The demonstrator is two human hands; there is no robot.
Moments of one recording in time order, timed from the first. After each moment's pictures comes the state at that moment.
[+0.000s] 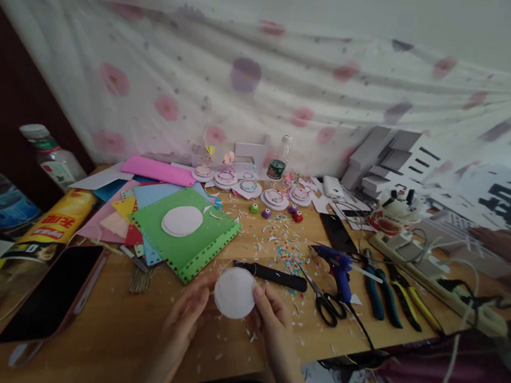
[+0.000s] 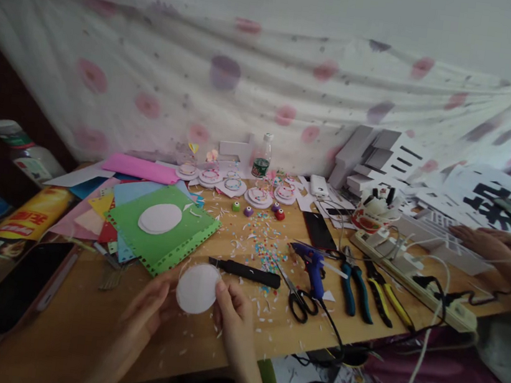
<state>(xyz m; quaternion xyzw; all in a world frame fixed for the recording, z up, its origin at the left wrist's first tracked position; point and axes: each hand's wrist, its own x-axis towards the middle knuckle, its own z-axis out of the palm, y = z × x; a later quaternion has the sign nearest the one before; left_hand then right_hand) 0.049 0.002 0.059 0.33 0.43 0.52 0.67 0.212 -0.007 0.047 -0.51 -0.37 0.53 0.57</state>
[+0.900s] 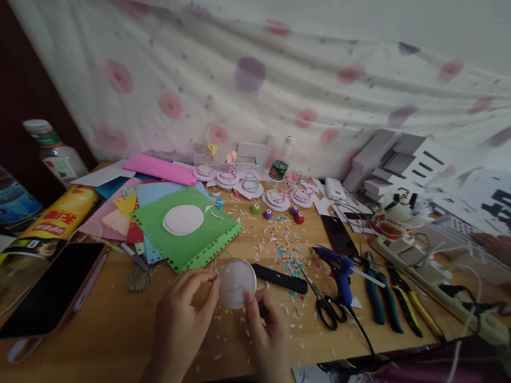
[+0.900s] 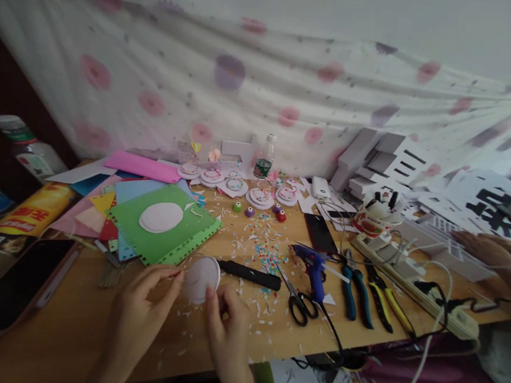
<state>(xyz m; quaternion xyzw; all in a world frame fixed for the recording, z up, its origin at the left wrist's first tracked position) 0.053 0.017 0.076 0.66 0.53 0.50 0.18 0.203 -0.016 0.049 -0.58 -0.52 0.32 0.54</state>
